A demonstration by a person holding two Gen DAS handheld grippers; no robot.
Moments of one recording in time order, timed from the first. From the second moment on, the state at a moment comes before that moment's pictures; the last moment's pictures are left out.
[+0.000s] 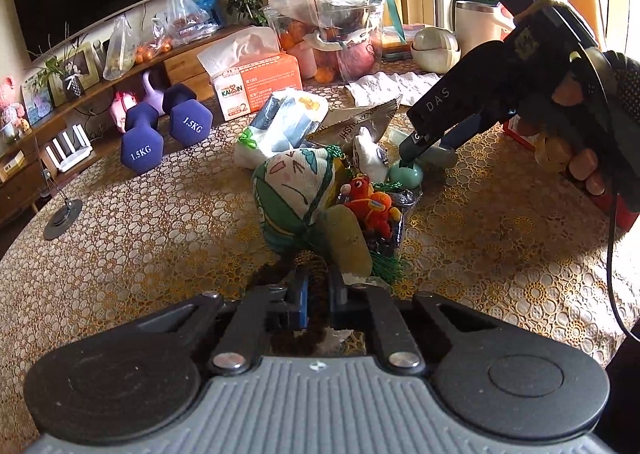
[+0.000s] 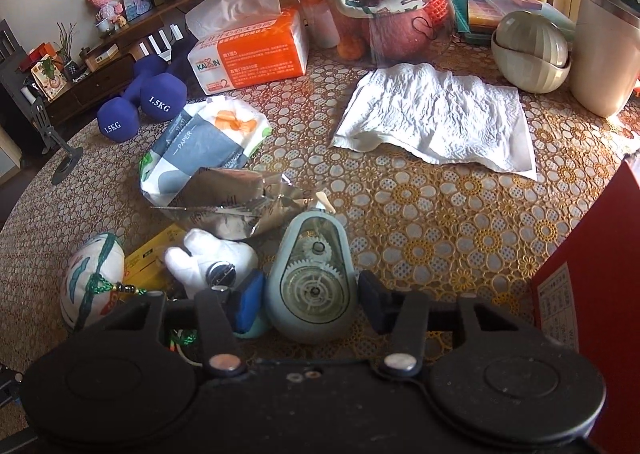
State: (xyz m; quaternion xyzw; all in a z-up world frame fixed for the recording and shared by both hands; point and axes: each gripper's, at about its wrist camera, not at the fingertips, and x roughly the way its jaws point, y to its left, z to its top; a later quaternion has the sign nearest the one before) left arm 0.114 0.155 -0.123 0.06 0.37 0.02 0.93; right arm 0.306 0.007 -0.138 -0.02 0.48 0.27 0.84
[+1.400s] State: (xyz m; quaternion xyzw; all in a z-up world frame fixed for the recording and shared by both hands) left arm 0.125 0.013 0.040 0.01 0.34 -0.12 0.93; right arm 0.188 -0.212 0.012 0.02 0.37 0.24 0.90
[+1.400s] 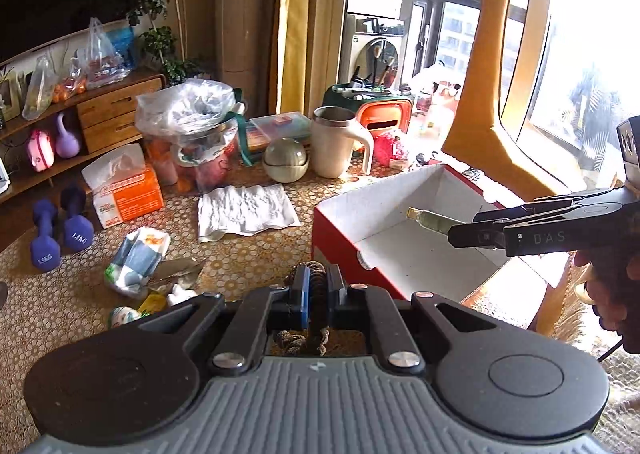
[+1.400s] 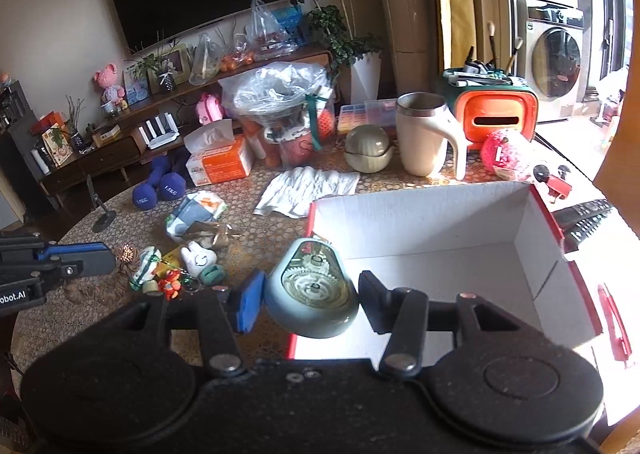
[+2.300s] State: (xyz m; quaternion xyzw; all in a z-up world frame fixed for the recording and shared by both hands) left arm 0.305 -0.165 -0.065 0.07 0.46 -0.13 0.88; right arm 0.264 -0.305 -0.076 -0.03 0.42 0.17 0.89
